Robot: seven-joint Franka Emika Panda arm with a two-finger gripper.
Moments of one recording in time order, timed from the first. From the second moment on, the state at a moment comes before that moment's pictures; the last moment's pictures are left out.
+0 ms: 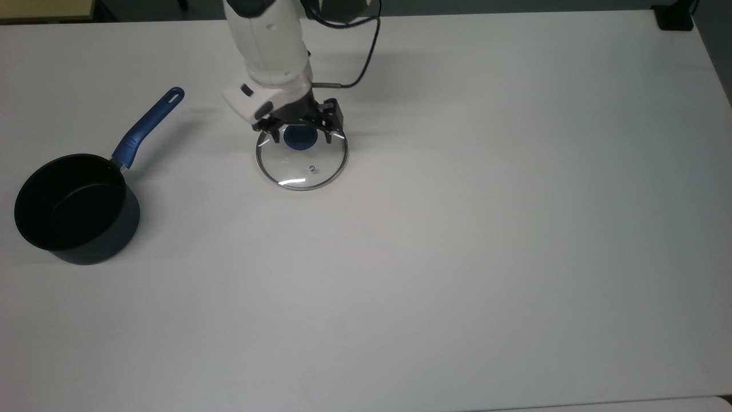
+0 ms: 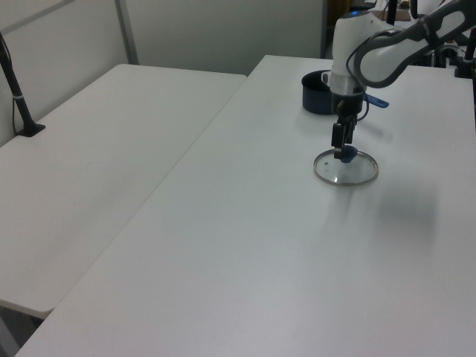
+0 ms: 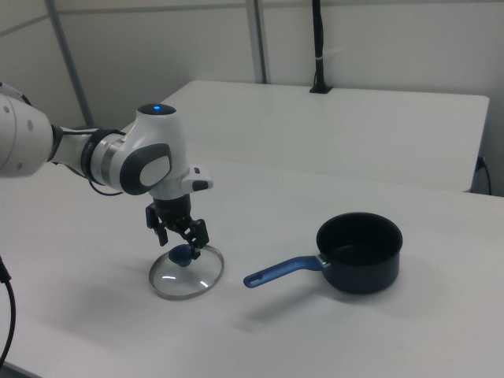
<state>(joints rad) -0.03 0.17 0.03 -2.08 0.08 2.22 -0.04</state>
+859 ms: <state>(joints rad) -0.04 0.19 0.04 -1.96 0.08 2.16 -0.06</state>
